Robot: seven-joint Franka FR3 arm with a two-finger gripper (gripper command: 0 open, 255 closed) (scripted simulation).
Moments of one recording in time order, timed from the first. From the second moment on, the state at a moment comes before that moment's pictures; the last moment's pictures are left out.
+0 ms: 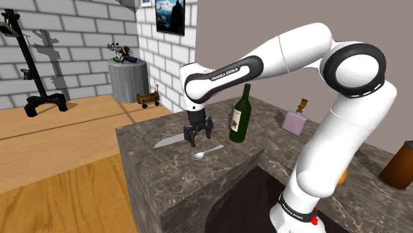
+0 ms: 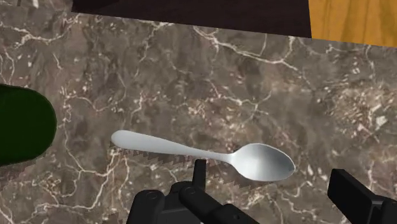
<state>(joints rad) 0.05 -0.10 0.16 -2.20 0.05 1.84 0.32</state>
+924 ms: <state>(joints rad) 0.06 0.09 0.17 -2.19 0.02 1.98 0.36</state>
